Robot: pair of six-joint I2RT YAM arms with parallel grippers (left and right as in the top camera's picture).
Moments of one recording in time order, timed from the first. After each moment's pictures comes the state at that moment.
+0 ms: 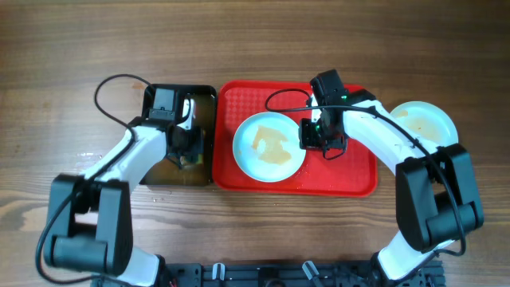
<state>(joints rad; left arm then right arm) -0.16 1.70 0.89 -0.49 0.12 -0.18 0.33 1.83 1.14 -0.76 -0.23 0.35</state>
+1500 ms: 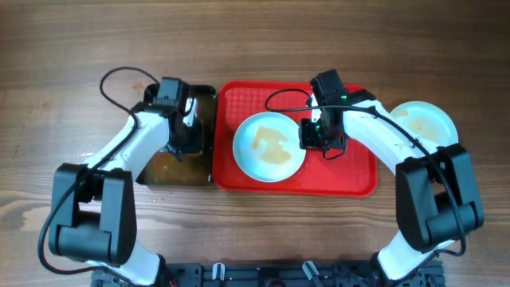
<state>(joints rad) -0.17 1.75 1.03 -0.69 0.09 -0.16 0.33 1.83 1.14 -0.76 -0.23 0.35</state>
